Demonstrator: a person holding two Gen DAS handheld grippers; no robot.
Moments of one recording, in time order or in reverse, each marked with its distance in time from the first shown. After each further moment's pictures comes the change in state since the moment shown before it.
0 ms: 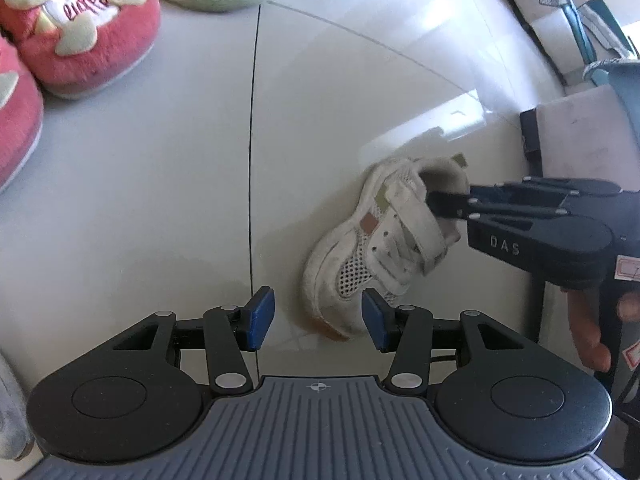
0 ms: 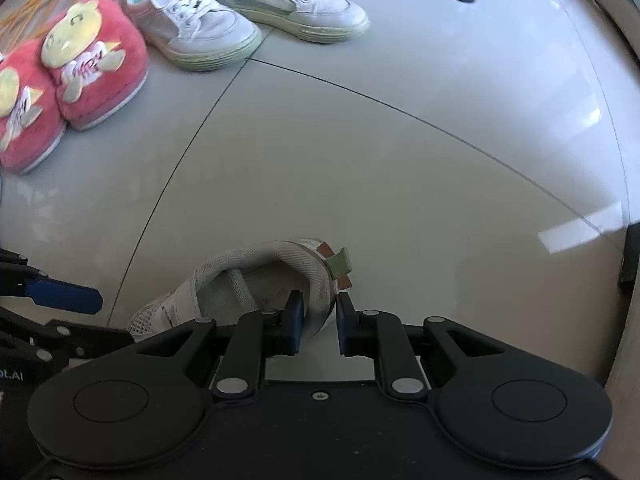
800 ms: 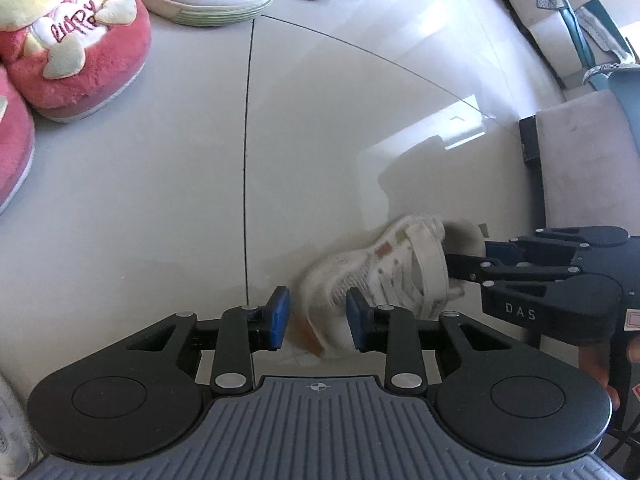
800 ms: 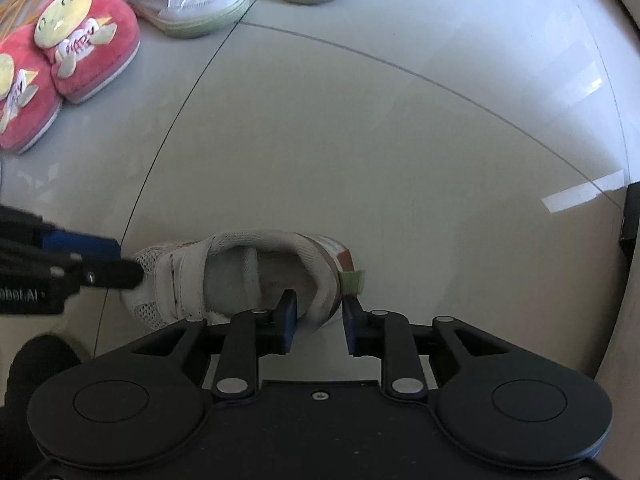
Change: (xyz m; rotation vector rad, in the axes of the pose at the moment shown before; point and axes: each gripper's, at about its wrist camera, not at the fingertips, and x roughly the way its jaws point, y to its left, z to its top) left arm -0.007 0.000 0.009 0.012 -0.030 0.000; right arm -0.007 -0.007 -0.021 0.053 0.114 0.024
